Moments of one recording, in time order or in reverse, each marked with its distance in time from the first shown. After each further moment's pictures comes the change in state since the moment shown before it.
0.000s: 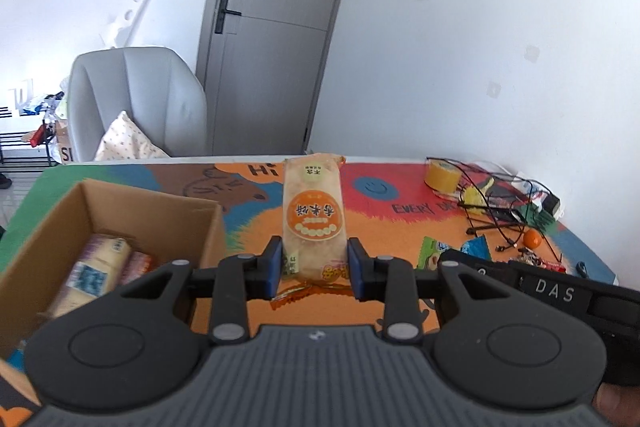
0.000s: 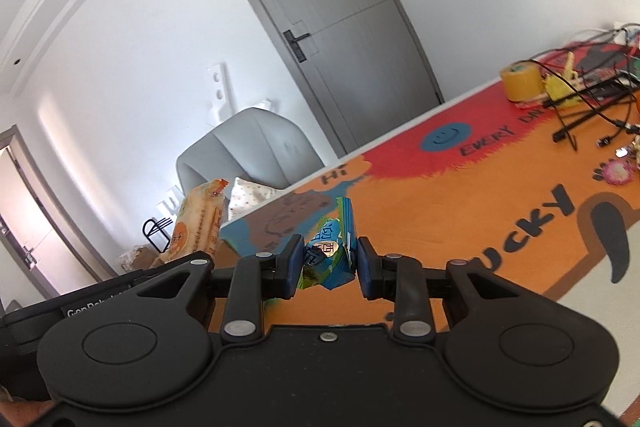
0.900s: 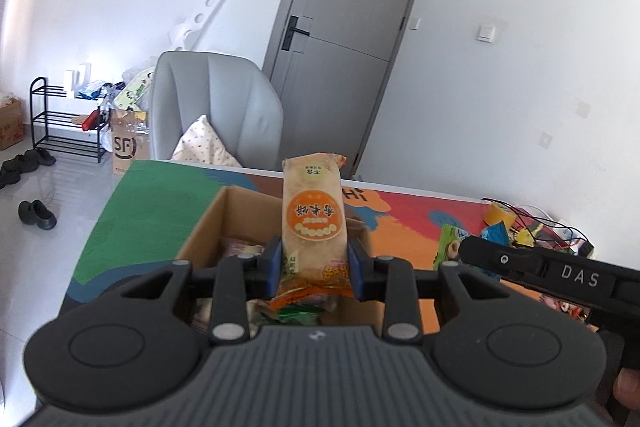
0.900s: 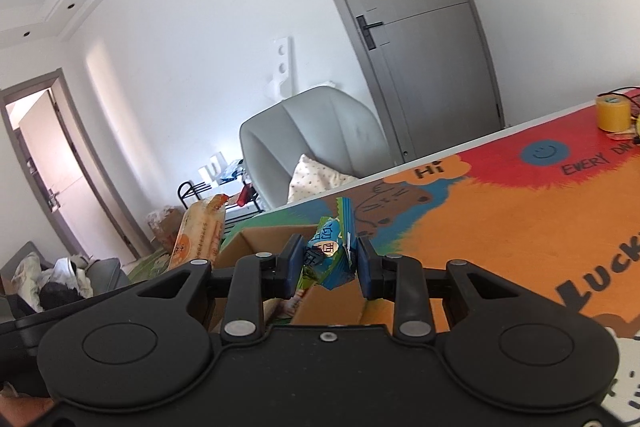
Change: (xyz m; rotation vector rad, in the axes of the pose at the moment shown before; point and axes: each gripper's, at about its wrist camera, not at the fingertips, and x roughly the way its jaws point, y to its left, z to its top) left arm -0.050 0.111 0.001 -0.132 -0.062 0.106; right arm 0.031 0.108 -0.012 -0.167 0.043 0.104
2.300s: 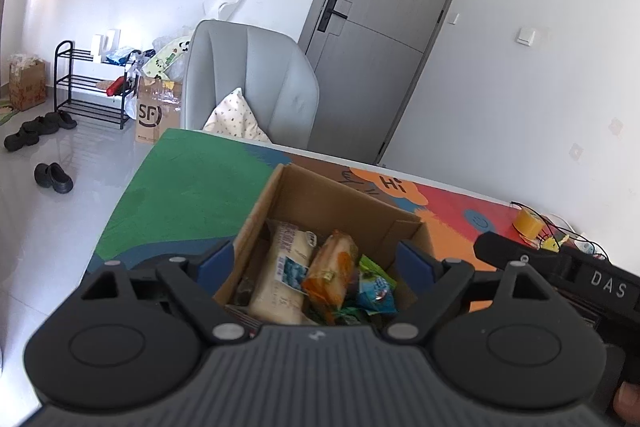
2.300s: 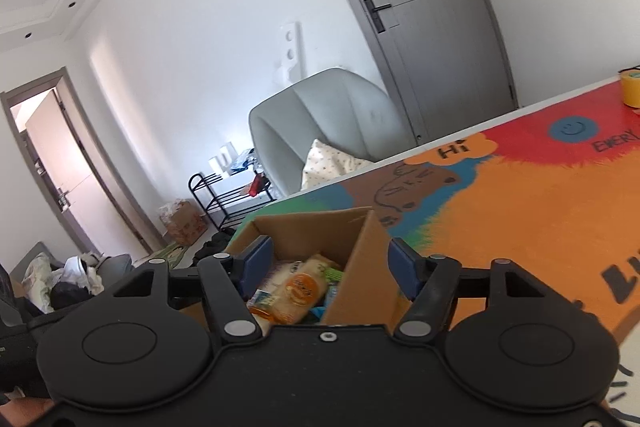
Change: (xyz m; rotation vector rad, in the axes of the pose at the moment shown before) left arm 0.014 0.035 -0.002 -0.086 0.053 0.053; right arm 0.025 0.004 -0.009 0.044 0.033 0.035
